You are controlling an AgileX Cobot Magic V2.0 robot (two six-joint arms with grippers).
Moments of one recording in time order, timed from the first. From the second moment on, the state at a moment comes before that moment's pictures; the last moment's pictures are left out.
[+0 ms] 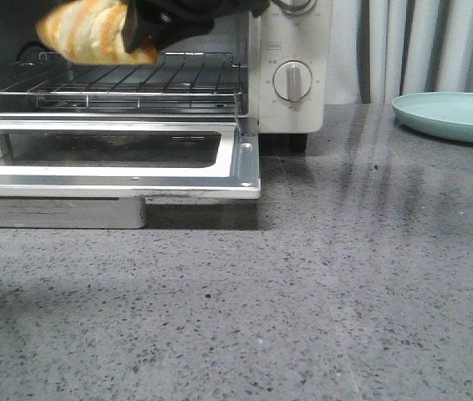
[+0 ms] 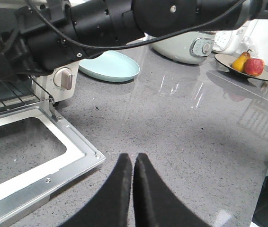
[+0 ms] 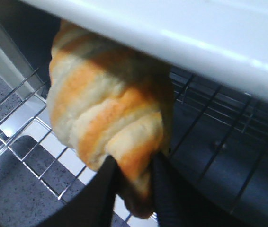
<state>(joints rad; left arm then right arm) -0.31 0.54 -0.51 -1.22 0.72 1.09 0.68 1.80 -1.50 0.10 0.28 0.04</state>
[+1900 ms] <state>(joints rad) -0.31 0.24 -0.33 -1.14 0.26 1.09 0.74 0.26 -0.45 -0.13 0.40 0.04</state>
